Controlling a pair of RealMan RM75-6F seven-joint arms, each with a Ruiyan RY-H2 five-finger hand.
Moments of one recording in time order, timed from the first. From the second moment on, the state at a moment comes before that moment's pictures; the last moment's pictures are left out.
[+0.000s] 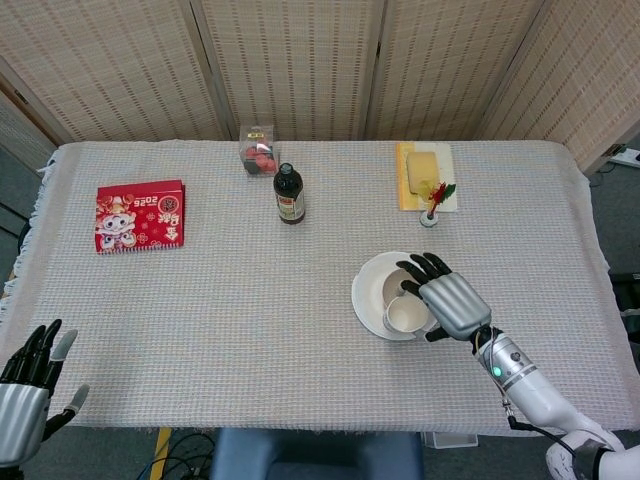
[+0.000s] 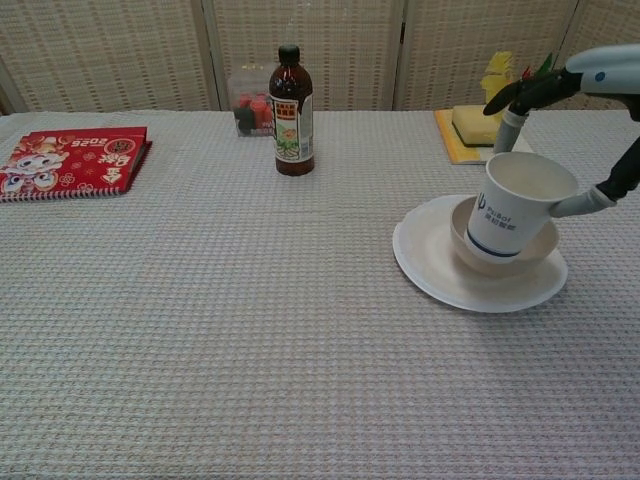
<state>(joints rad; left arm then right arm) 0.06 -1.17 0.02 -1.61 1.82 1.76 0.25 0.63 -1.01 0.09 -1.98 -1.23 0.97 -0.26</state>
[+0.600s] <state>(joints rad) 0.05 -1.18 0.01 -1.62 1.81 1.74 0.26 0.65 -1.01 0.11 -1.88 -1.11 0.94 -0.28</state>
